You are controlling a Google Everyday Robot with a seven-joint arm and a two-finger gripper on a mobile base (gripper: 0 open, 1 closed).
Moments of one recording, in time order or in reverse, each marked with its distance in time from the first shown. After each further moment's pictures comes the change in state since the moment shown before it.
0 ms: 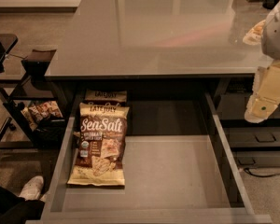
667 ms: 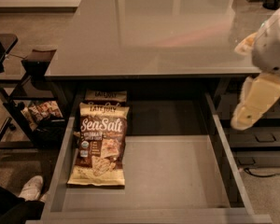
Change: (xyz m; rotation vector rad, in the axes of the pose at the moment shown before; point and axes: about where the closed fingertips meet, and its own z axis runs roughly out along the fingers) arm -0.006 0.004 0.025 -0.004 -0.065 0.026
